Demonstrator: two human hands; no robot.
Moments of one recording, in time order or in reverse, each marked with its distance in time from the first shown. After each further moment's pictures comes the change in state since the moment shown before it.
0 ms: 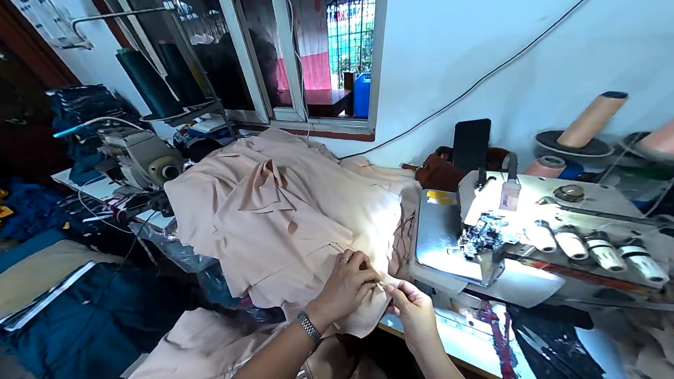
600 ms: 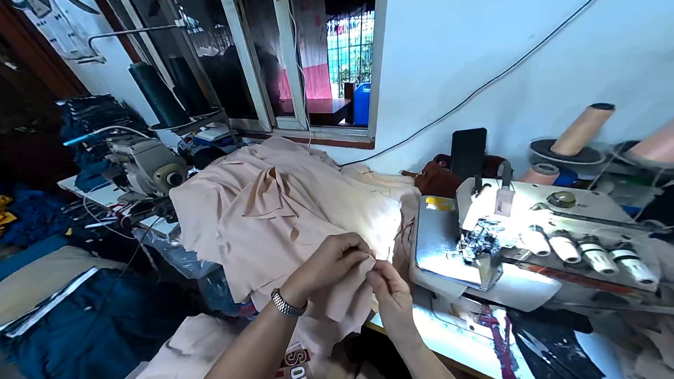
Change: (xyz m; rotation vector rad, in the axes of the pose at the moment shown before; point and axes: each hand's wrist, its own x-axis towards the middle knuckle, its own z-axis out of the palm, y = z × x) left_hand 0.034 0.017 -0.095 -0.434 -0.038 0.026; right_hand -0.001 -0.016 0.044 0.032 -0.318 -0.638
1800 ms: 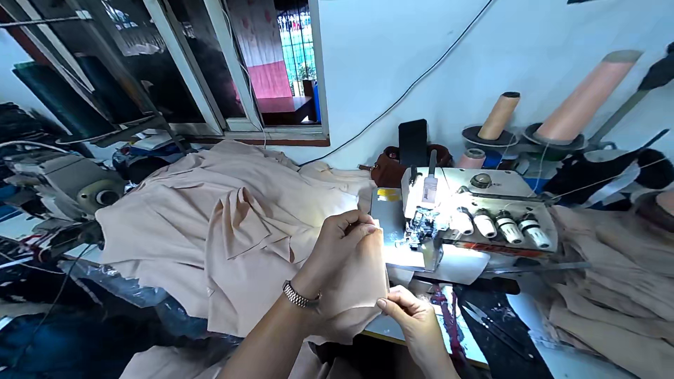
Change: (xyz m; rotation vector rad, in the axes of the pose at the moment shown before) left_hand 0.068 0.036 0.065 -0.176 0.168 0.036; right_hand -0.049 -0.021 -0.104 -0.126 0.199 0.246
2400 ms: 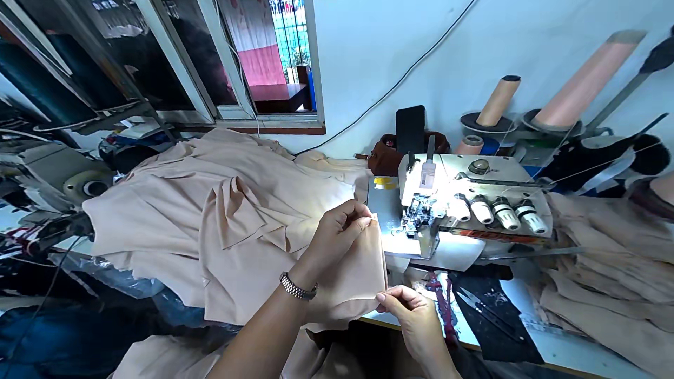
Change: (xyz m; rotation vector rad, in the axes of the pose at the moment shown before) left_hand 0.005 -0.018 0.010 -0.119 0.004 -0.002; right_hand -0.013 -0.007 0.000 0.044 0.072 0.128
